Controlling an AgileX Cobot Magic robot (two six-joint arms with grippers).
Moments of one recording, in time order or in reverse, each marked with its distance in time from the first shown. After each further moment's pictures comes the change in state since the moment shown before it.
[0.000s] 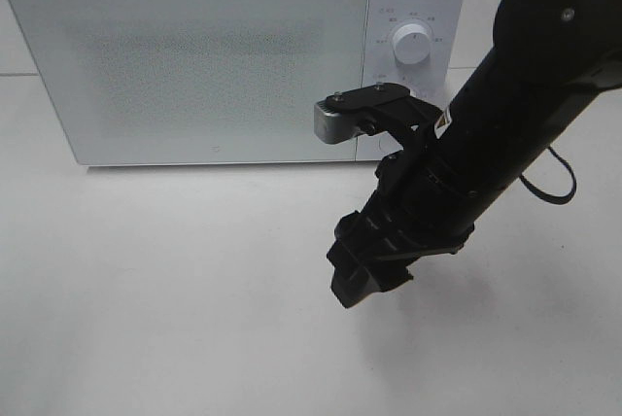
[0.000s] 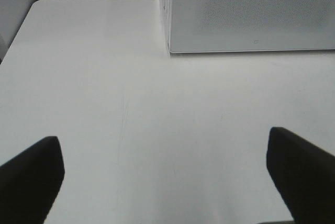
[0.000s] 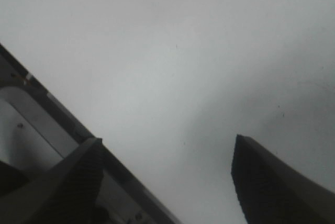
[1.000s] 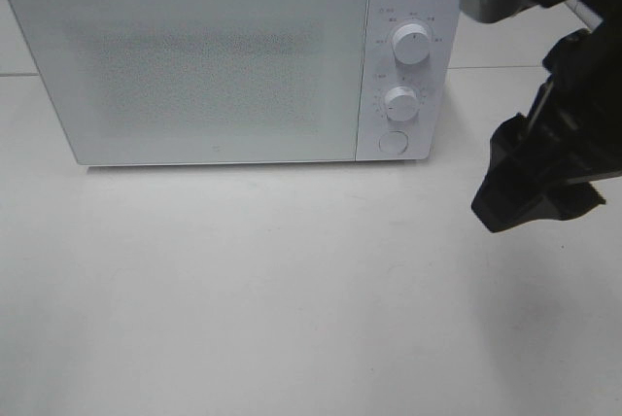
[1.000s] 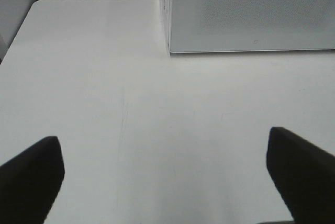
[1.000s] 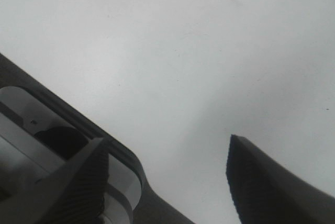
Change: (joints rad) left arm 0.000 0.000 0.000 0.000 0.000 0.000; right arm 0.000 -0.409 -0.050 -0.341 0.305 0.298
